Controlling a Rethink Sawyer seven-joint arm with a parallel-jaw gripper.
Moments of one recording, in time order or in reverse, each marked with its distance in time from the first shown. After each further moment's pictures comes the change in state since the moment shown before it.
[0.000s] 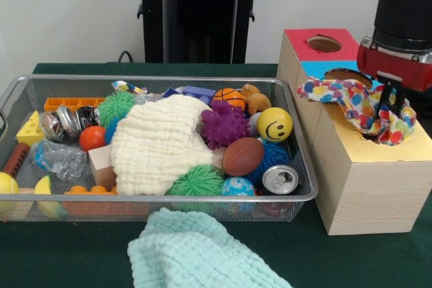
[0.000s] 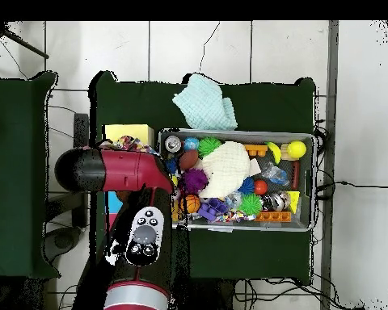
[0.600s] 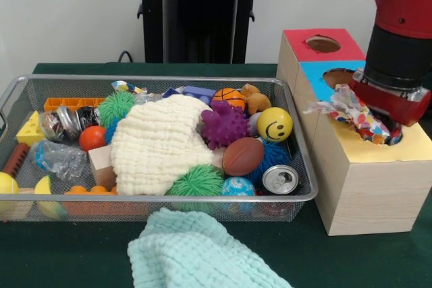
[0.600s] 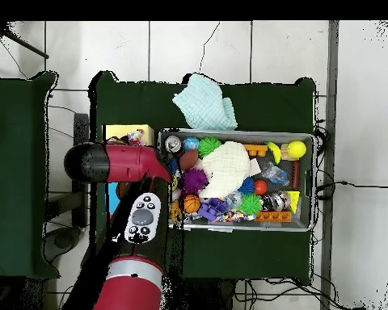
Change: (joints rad) arm 0.010 0.126 -0.036 -0.104 -0.001 -0.002 0.000
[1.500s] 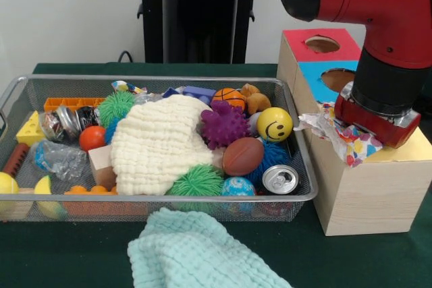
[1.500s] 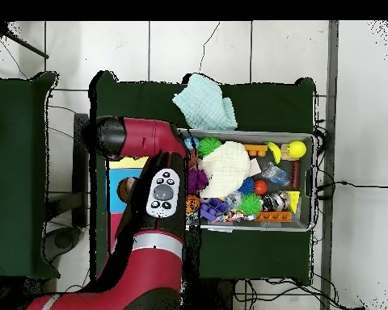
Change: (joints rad) arm -0.073 0.088 0.011 -0.204 -0.011 0.269 0.000
